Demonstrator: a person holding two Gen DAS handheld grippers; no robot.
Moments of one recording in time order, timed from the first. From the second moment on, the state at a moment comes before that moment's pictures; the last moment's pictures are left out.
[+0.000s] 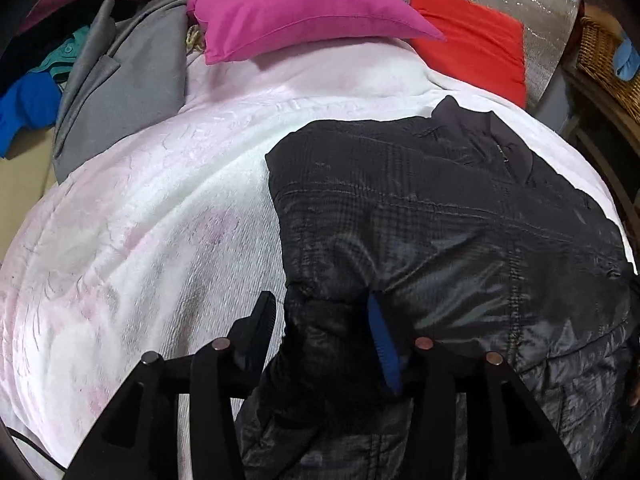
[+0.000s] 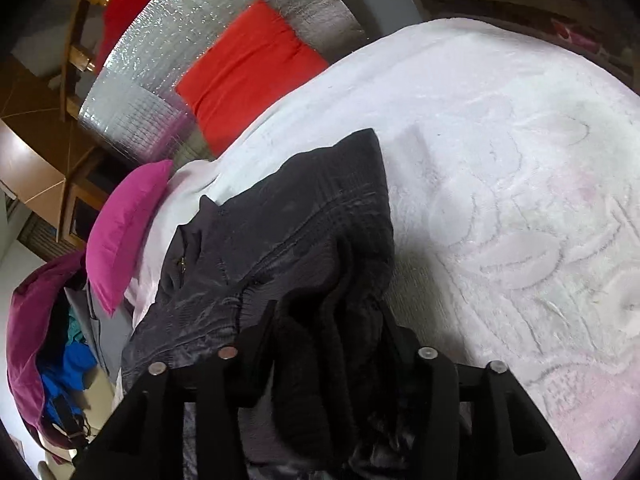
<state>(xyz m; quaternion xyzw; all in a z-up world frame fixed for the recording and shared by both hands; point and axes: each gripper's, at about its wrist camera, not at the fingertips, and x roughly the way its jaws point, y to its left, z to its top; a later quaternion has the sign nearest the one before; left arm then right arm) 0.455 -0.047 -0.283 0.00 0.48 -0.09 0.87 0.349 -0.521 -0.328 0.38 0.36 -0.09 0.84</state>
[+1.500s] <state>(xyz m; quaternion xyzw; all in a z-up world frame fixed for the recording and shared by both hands) 0.281 0.000 -0.237 0.05 0.32 0.01 0.95 0.165 -0.527 -0.290 0.38 0.27 -0.09 0.88</state>
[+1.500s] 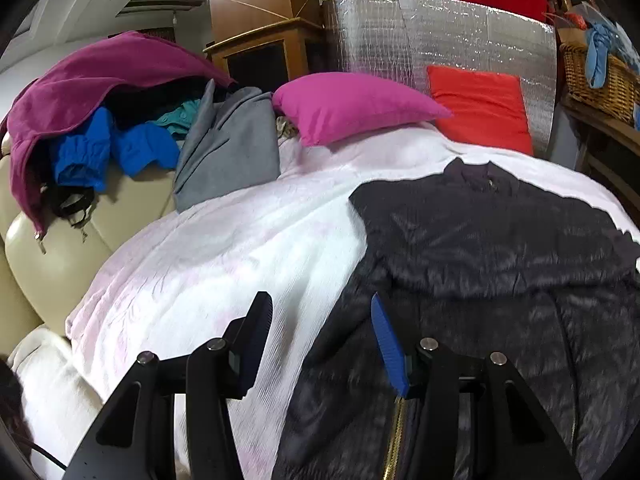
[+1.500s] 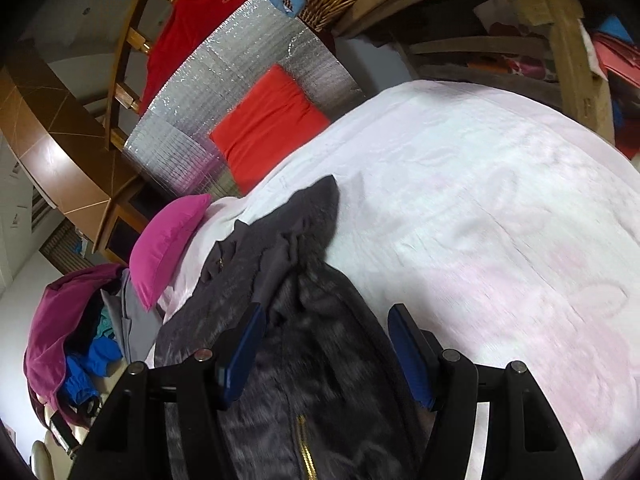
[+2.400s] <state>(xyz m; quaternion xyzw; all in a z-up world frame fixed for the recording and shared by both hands) 0.182 0.019 -0.324 0.01 0.54 -0.07 0.84 0.060 -0.462 -0.349 0.37 0.44 -0.03 0.82</state>
